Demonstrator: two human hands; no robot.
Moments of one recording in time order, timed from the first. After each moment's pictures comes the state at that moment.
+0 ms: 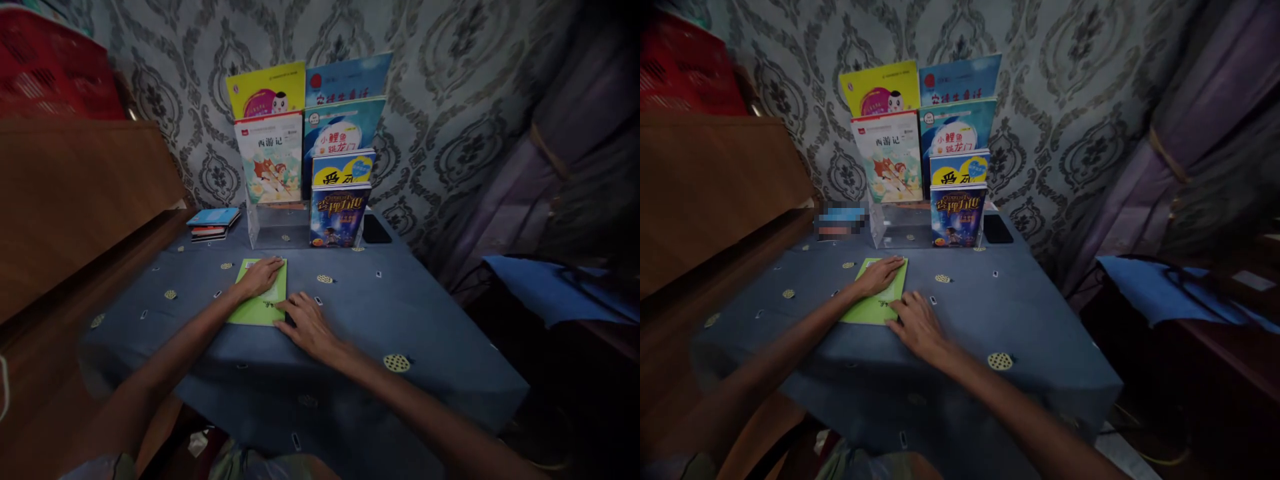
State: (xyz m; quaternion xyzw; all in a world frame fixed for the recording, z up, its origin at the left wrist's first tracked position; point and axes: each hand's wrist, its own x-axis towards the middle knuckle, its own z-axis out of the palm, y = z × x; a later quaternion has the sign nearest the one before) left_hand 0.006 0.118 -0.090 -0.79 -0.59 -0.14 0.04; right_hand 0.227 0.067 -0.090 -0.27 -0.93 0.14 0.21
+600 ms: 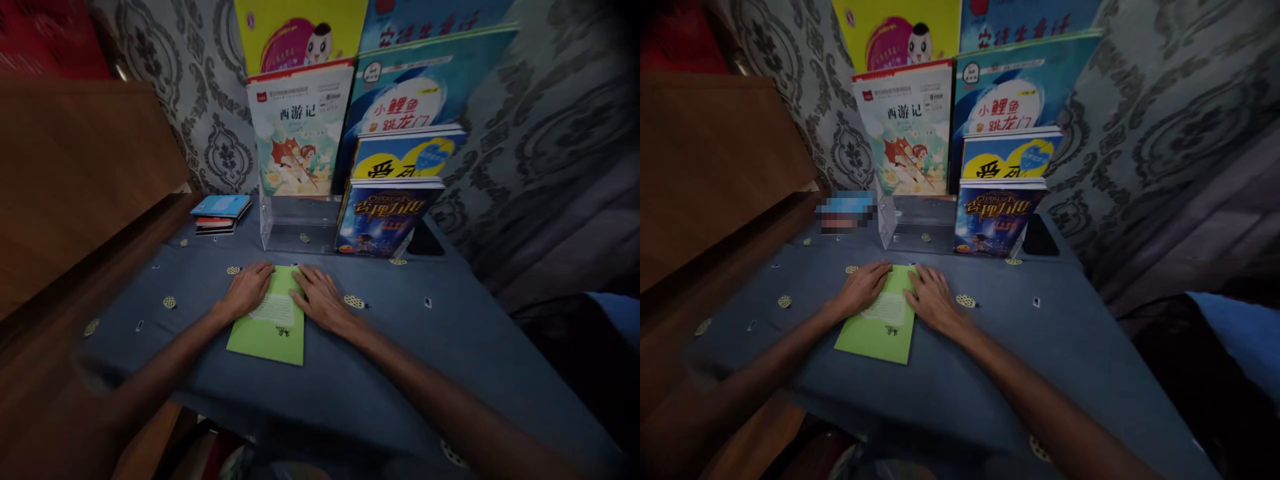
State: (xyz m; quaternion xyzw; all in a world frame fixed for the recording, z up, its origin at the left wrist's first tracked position) left_hand -0.030 0.101 -0.078 -0.74 -0.65 -0.16 0.05; right_hand 0.181 0.176 -0.090 -0.29 -0.93 0.14 0.18
